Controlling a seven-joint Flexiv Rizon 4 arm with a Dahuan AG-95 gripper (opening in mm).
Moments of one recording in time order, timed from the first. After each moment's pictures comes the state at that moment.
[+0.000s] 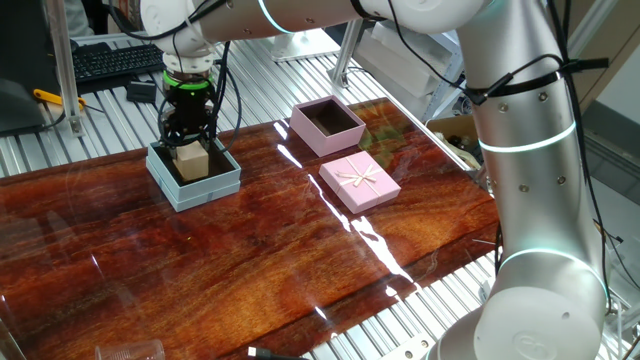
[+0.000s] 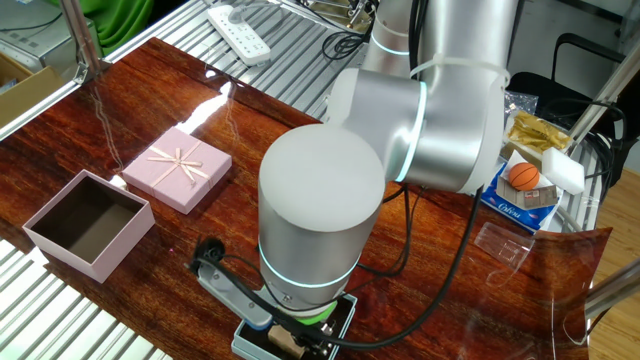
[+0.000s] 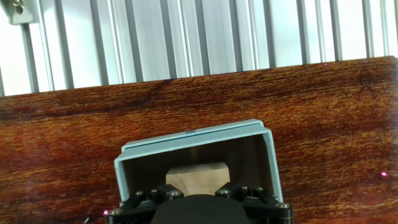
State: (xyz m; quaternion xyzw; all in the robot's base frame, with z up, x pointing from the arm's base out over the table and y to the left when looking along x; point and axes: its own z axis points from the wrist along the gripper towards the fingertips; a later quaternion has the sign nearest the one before) arm 0.687 0.142 0.061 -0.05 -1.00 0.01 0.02
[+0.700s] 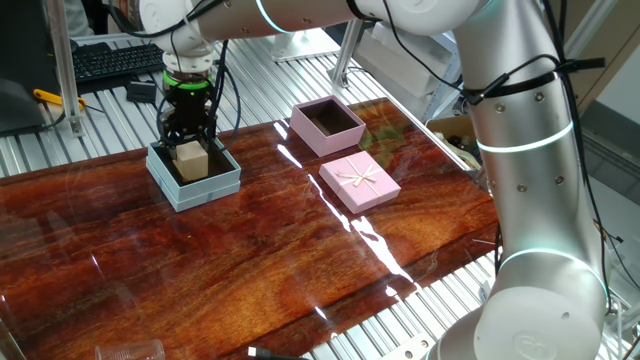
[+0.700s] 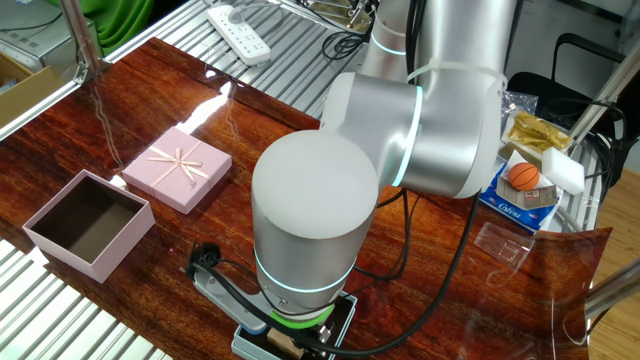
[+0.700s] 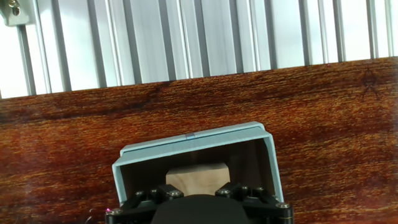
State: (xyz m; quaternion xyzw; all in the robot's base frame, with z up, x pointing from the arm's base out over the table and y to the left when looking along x) arm 0.688 0.142 0.058 -0.05 -1.00 0.01 0.03
